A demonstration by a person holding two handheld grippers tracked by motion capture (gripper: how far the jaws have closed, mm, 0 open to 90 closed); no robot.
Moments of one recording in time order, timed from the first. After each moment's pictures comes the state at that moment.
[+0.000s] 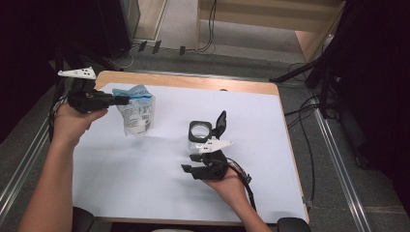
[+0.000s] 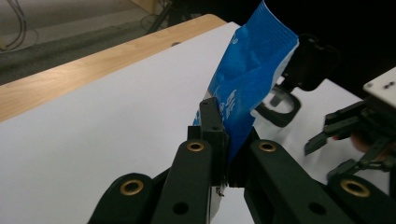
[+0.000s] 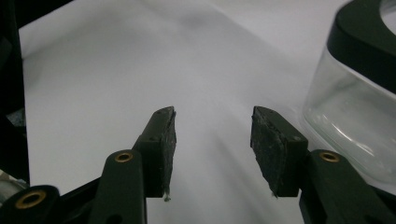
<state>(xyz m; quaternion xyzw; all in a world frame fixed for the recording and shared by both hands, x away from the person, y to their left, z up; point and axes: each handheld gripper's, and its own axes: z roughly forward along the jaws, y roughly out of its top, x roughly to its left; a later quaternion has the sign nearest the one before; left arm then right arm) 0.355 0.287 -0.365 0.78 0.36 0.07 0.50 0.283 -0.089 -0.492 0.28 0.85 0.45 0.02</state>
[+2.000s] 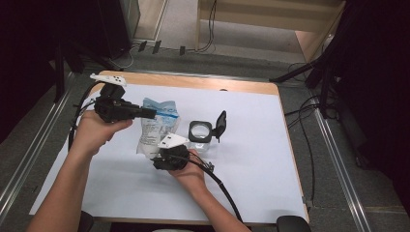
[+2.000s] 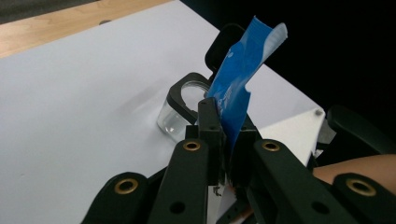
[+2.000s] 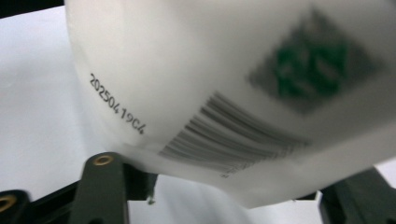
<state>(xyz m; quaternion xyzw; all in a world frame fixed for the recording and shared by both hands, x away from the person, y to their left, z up) 0.340 0.212 -0.359 0.81 0.33 -0.02 0.48 0.302 0.018 -0.517 0.24 0.84 0.47 0.12</state>
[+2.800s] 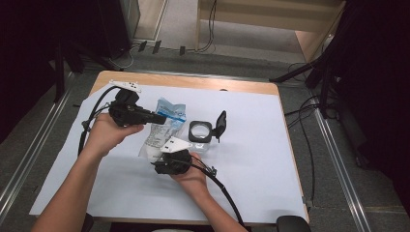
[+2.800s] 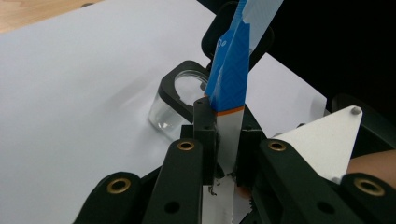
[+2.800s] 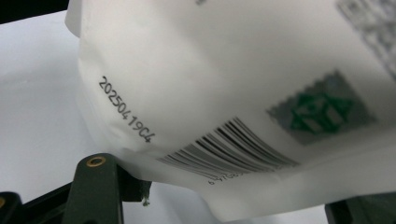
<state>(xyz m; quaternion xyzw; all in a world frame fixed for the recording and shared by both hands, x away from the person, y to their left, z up) 0.348 0.190 -0.378 0.82 0.33 -0.04 0.47 0.291 0.010 -0.518 0.24 0.83 0.48 0.12</state>
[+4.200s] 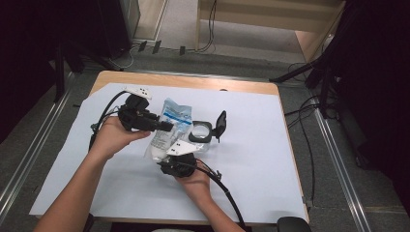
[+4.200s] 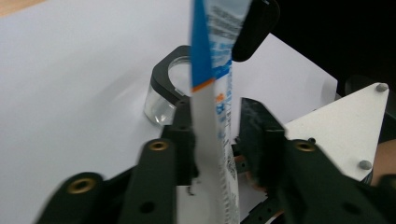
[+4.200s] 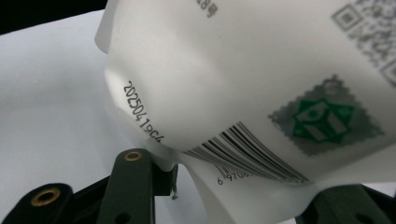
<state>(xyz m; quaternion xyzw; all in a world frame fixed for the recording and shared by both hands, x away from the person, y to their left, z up) 0.347 0.176 -0.389 0.84 0.31 -0.03 0.45 0.285 -0.006 -0.523 0.25 0.82 0.50 0.11</state>
